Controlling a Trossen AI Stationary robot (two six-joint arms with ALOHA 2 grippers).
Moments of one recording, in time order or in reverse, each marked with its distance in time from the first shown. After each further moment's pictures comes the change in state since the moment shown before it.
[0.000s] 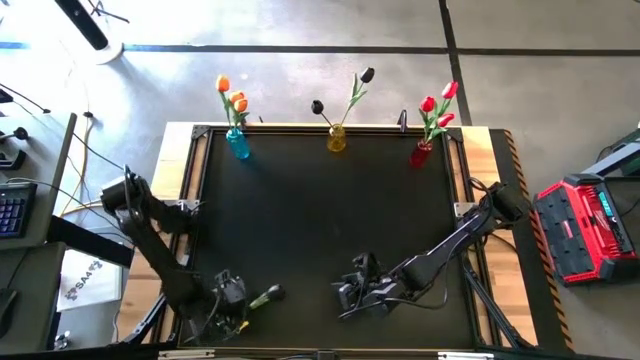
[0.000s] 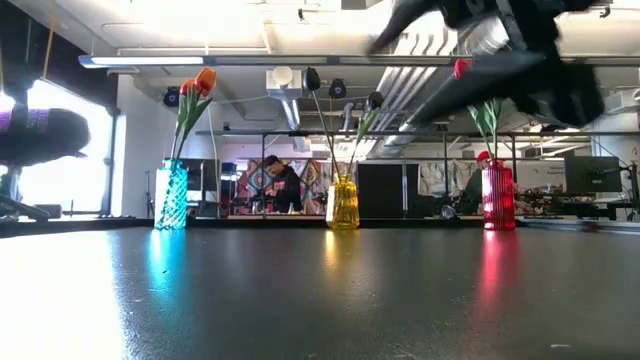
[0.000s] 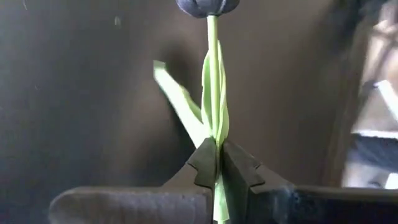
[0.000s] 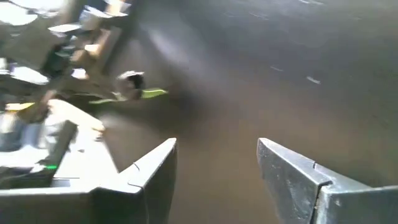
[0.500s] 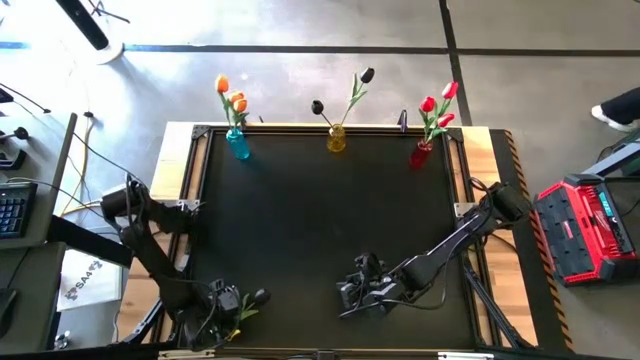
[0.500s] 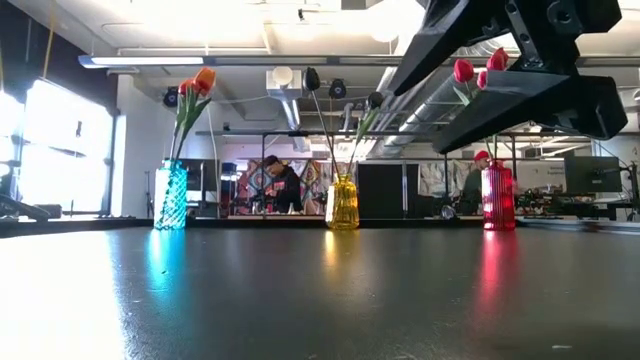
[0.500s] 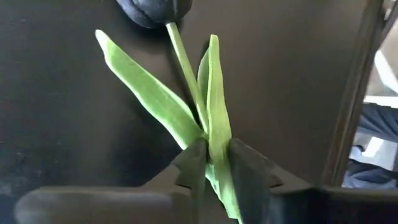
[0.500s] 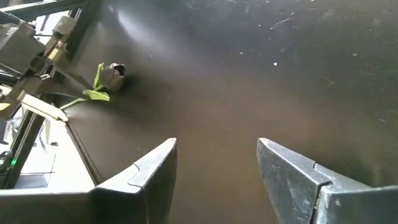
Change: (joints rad) left arm -0.064 0.080 -0.082 0.121 0.127 -0.073; right arm 0.001 0.000 0.000 -0.082 -0.039 0.025
